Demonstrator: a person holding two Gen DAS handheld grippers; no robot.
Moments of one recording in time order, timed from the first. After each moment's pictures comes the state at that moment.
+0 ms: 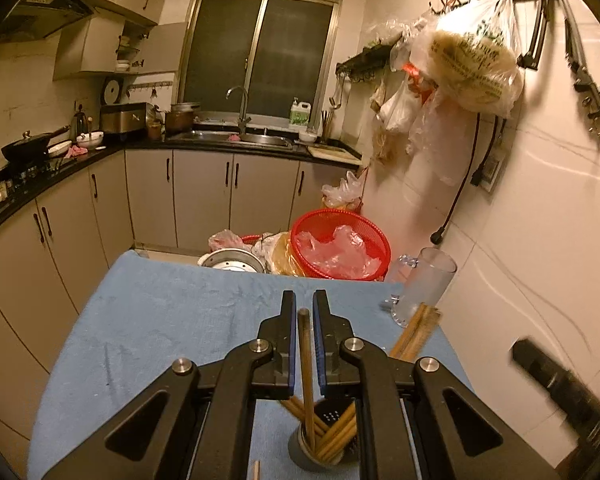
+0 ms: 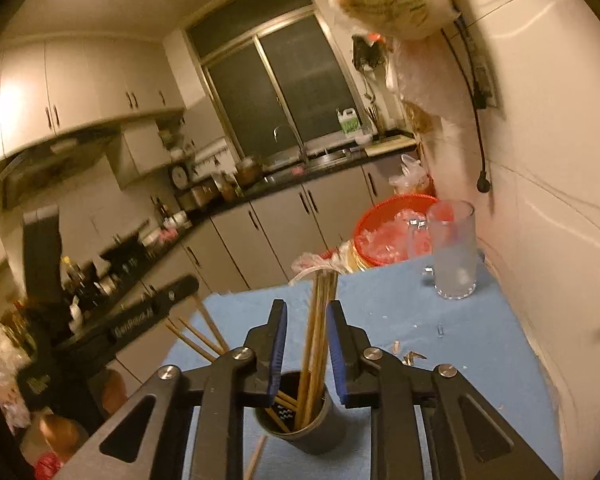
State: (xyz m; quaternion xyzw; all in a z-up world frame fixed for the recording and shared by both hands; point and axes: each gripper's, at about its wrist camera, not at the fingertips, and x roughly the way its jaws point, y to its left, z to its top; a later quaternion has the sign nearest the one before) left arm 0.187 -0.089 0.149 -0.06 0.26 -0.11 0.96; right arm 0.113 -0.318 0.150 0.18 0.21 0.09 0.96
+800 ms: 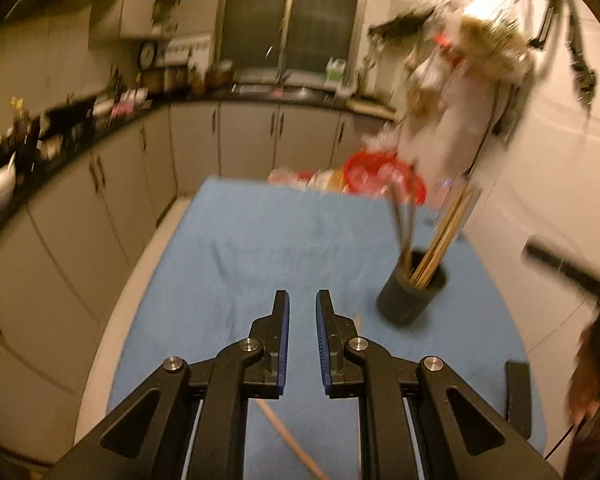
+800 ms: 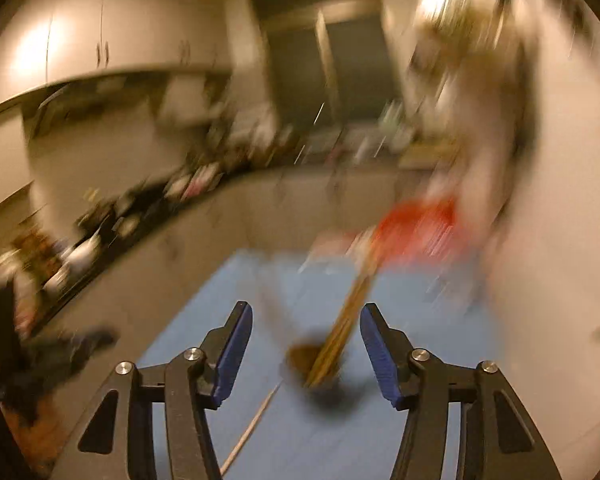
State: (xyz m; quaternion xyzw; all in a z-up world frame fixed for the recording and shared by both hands) left arm 0.067 0.037 0.107 -0.05 0.36 -0.06 0.93; right arm 0.073 -0.247 0.138 0.09 0.31 0.18 0.93
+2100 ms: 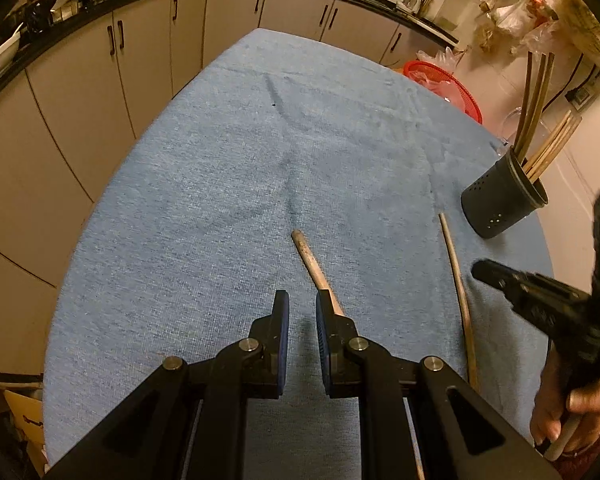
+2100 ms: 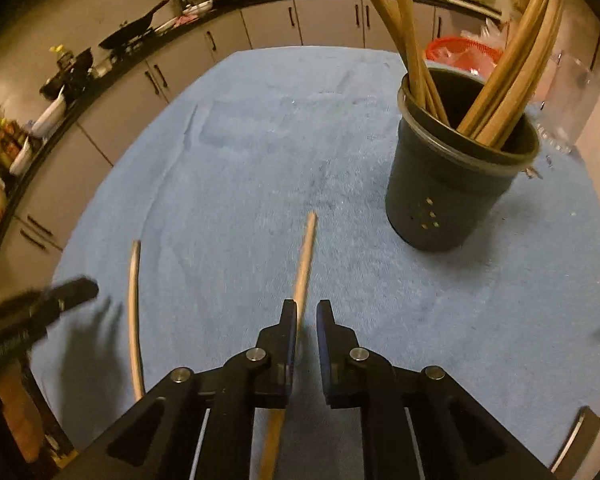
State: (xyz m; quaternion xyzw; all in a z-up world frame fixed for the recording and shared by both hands) left arm 0.082 0.085 -0.028 -0.13 0.52 -0.03 0.85; right arm 0.146 -0.150 -0.026 0.00 0.53 0.14 0.84
